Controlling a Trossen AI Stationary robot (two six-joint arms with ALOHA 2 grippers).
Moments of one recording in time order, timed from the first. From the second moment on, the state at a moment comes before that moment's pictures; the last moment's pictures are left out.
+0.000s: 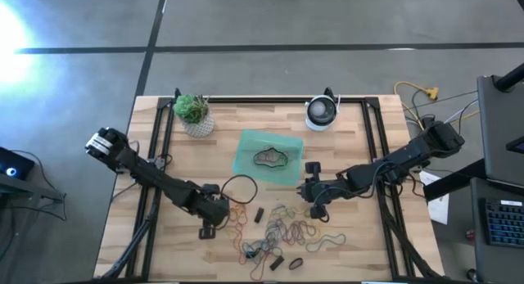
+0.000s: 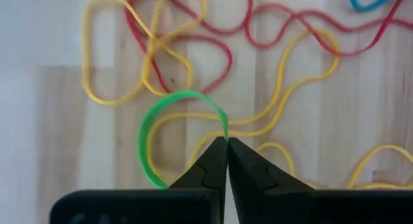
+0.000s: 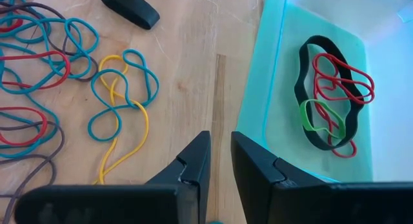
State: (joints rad) left arm -0.50 1.50 0.83 -0.49 -0.04 -0.54; right arm 0.36 1.44 0.73 -0.17 0.37 0.08
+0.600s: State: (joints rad) left arm -0.43 1.41 0.95 -0.49 -0.50 -0.22; right arm 0.36 1.44 0.73 -0.17 0.37 0.08
